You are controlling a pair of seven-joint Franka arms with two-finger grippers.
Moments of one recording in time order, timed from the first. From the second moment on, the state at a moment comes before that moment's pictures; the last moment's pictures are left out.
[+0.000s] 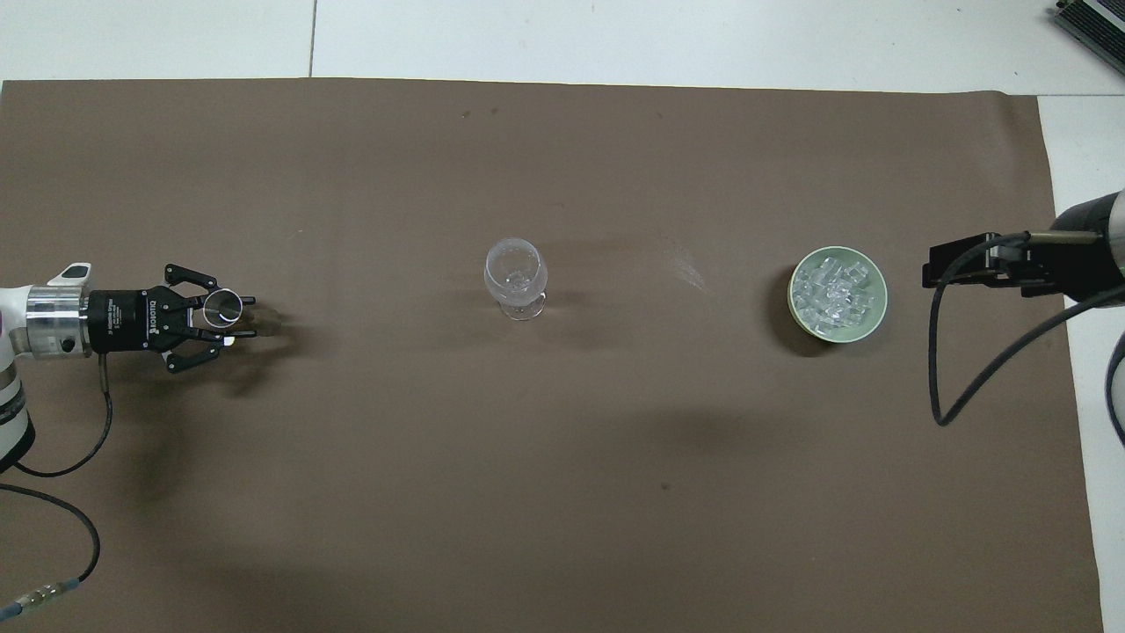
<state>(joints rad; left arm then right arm) 0.12 0.43 0.23 -1.96 -1.13 1.66 -0.66 -0.01 -0.03 0.04 -1.62 0.03 1.65 0.13</state>
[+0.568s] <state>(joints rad) 0.12 0.43 0.24 -1.96 -1.13 1.67 -0.66 -0.01 -0.03 0.04 -1.62 0.03 1.65 0.13</state>
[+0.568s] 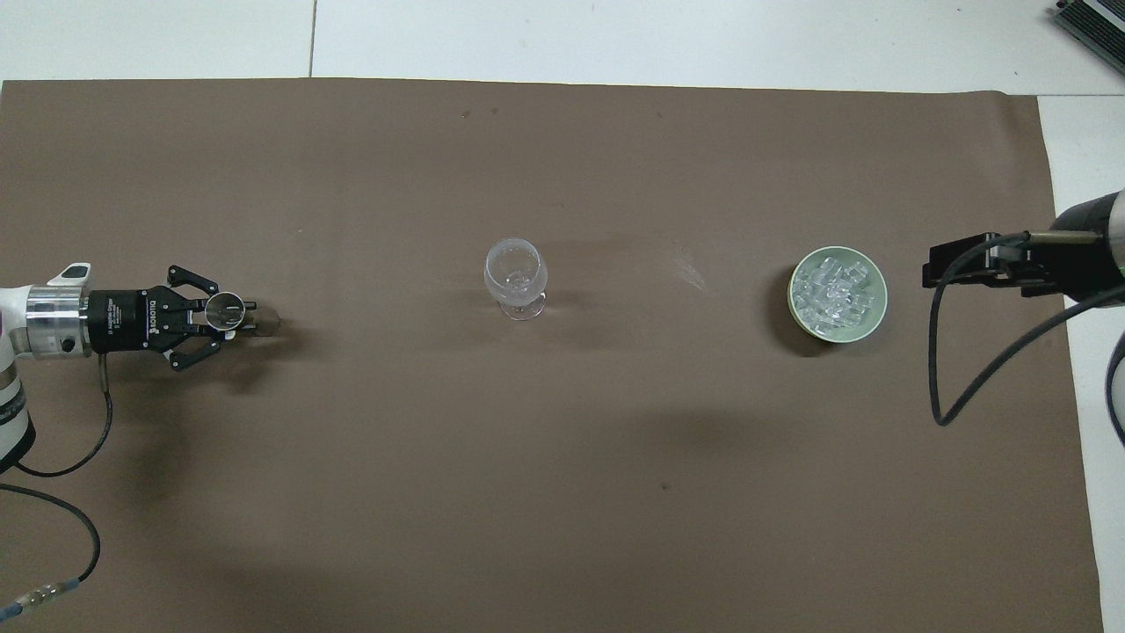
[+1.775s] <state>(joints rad) 0.12 0.41 0.23 -1.92 -1.14 1.67 -0.81 -0.01 -0.03 0.04 -1.62 0.03 1.65 0.13</state>
